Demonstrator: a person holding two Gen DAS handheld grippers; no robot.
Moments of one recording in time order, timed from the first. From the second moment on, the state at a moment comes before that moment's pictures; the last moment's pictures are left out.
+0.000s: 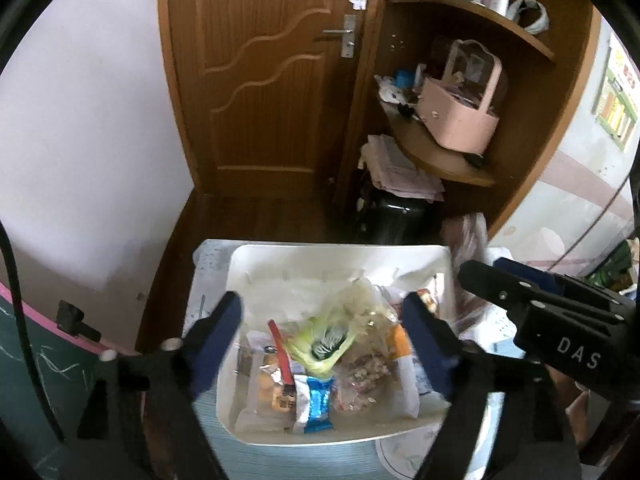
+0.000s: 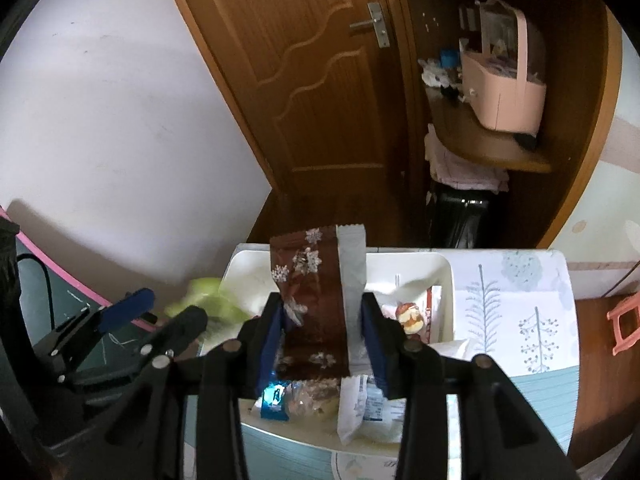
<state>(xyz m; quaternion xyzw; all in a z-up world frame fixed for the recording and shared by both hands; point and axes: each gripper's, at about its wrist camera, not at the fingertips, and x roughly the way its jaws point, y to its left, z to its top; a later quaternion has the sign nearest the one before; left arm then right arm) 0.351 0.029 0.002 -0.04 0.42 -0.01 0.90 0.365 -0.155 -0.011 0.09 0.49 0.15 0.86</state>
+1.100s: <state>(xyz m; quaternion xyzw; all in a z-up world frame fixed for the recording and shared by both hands) 0.277 0.016 0.001 -0.03 0.45 0.01 0.89 0.288 -0.183 -0.023 0.08 0.50 0.10 0.86</state>
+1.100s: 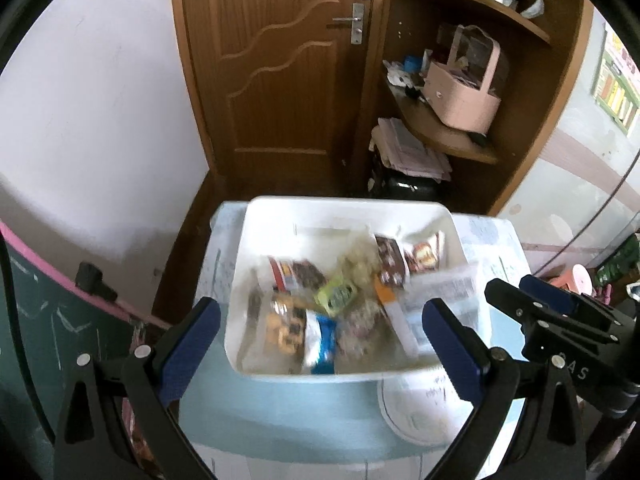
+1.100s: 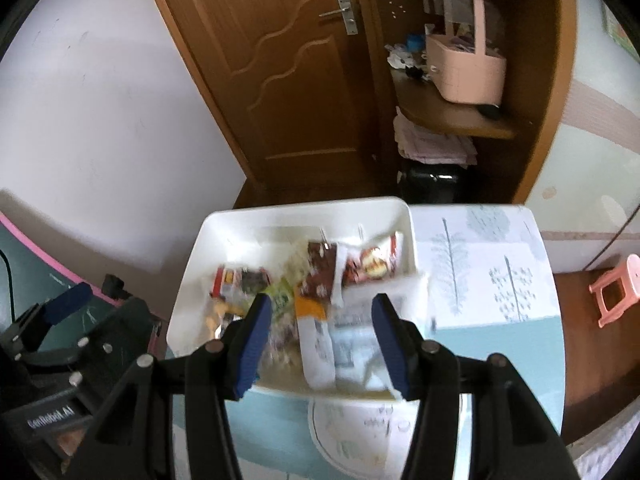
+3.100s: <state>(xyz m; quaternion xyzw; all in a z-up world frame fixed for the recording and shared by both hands) 0.043 -0.041 0.033 -0.02 0.46 0.02 0.89 0.038 -0.227 0.046 0.04 0.48 0.09 0.87</state>
